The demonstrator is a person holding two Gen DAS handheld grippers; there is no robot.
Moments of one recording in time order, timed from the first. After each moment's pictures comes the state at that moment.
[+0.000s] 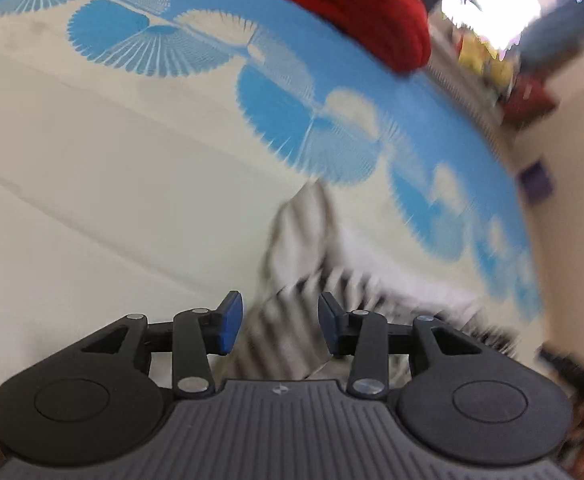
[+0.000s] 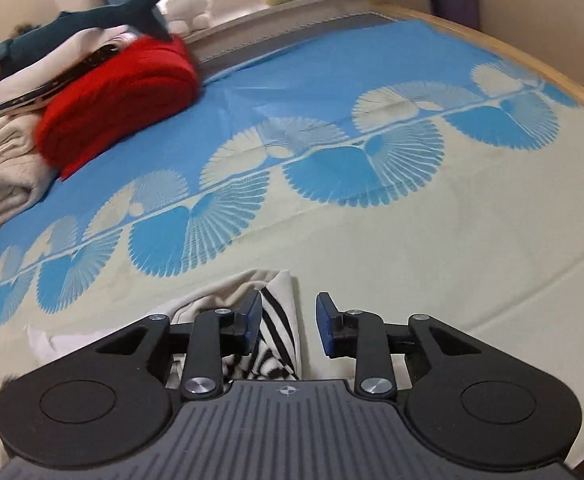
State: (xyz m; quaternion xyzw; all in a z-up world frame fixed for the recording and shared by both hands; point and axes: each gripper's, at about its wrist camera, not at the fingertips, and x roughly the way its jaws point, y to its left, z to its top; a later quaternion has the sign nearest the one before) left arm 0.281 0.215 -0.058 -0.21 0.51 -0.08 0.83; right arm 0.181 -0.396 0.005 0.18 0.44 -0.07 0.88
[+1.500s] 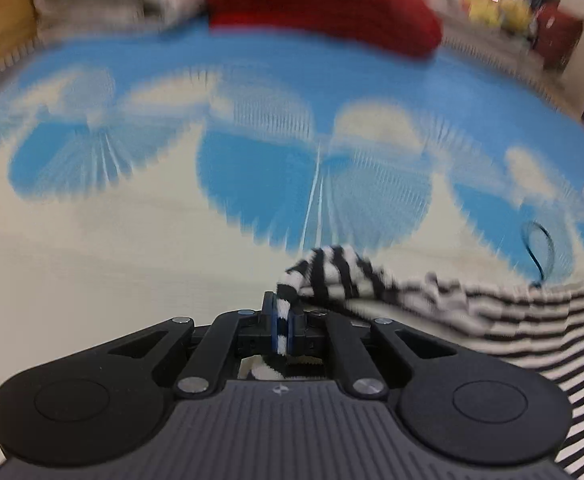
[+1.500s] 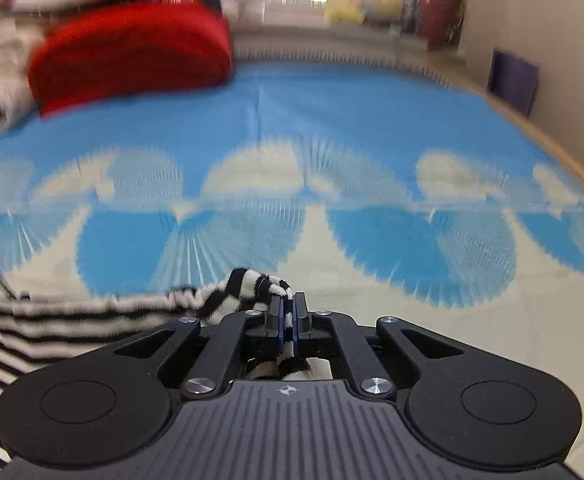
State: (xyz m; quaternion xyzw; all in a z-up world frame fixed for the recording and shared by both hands) left arm 0.408 0.113 -0.120 -0.04 0.47 -0.01 0.88; right arm 0.319 -0.322 -0.088 0.00 0.44 -0.07 0.90
